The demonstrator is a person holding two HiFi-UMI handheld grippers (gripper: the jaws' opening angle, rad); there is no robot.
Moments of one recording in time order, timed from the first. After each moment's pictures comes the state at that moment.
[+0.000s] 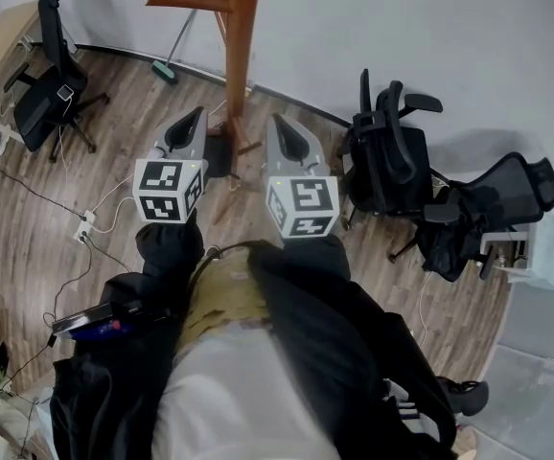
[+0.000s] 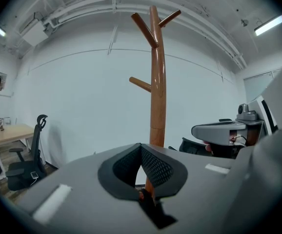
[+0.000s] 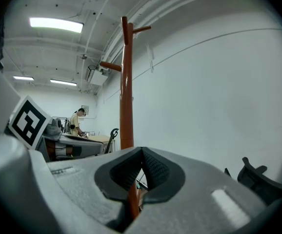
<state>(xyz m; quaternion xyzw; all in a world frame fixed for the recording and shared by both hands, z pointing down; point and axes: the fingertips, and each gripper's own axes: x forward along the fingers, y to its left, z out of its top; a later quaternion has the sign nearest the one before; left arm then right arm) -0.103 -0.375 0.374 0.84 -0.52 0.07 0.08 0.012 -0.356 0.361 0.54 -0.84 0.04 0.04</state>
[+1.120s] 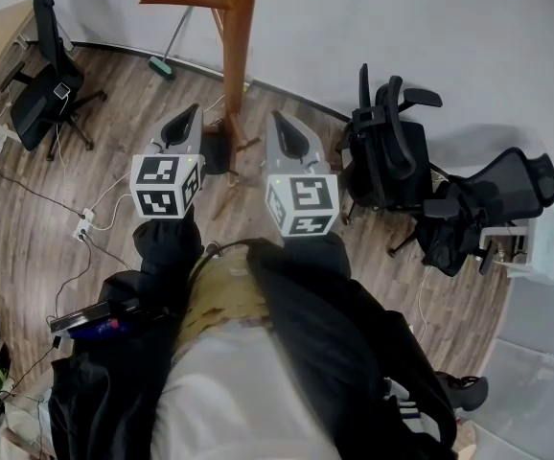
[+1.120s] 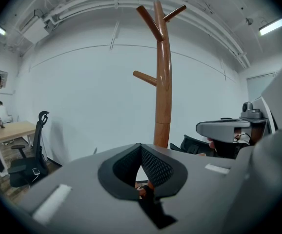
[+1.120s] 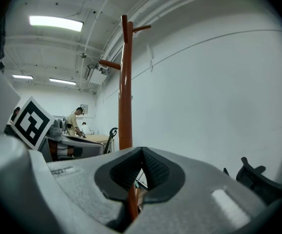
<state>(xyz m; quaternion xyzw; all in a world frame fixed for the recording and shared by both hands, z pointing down) -0.106 -0.377 0.383 0.84 -0.53 0.08 0.09 0.016 -0.352 0.362 0.55 -0.83 0.04 0.04</state>
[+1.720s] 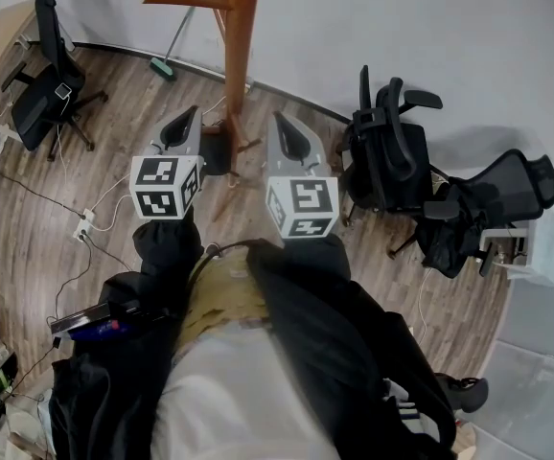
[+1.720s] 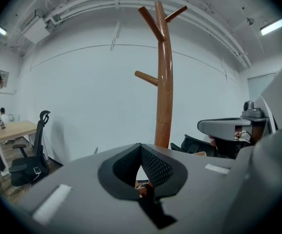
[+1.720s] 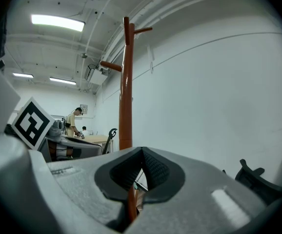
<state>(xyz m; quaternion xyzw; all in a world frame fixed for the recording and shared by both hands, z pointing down) -0.109 -0.376 0.385 0.84 -0.53 0.08 0.10 0.017 -0.351 0.359 0.55 -0.83 0.03 0.04</state>
